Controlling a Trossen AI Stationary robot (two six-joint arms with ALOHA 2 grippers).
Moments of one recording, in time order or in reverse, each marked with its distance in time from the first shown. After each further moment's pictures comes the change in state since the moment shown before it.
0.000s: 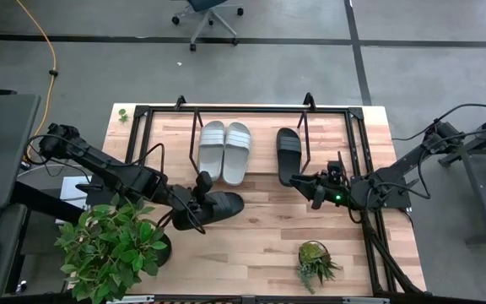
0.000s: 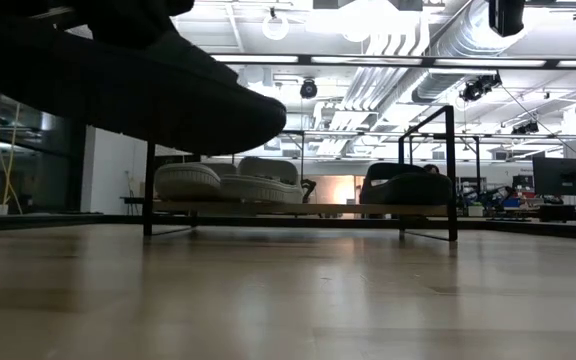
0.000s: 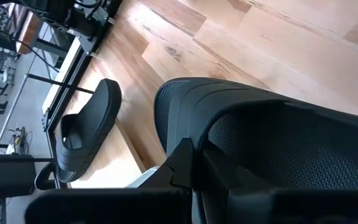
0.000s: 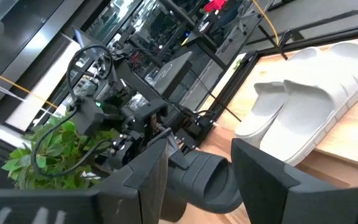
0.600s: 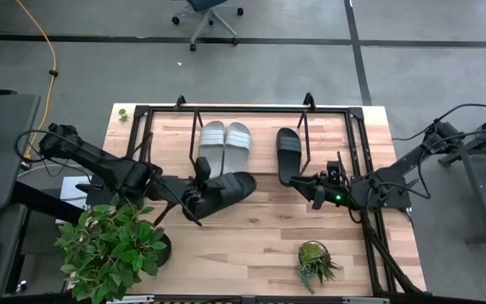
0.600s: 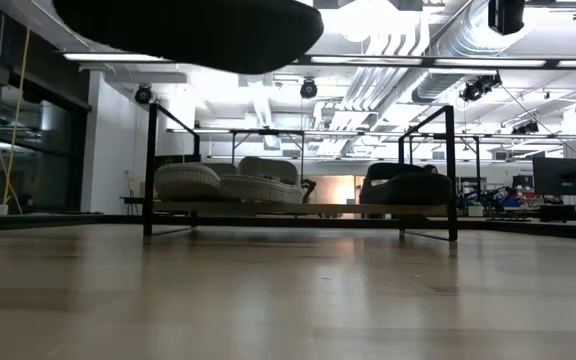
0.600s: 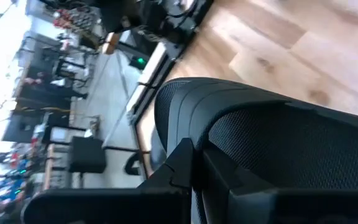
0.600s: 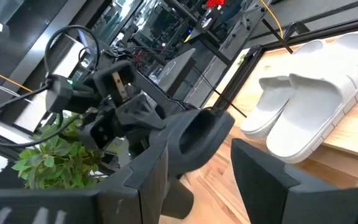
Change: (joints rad) left arm 0.008 -0.001 0.178 0.017 -0.216 0.112; right arm 0.000 0.000 0.000 0.007 -0.021 0.026
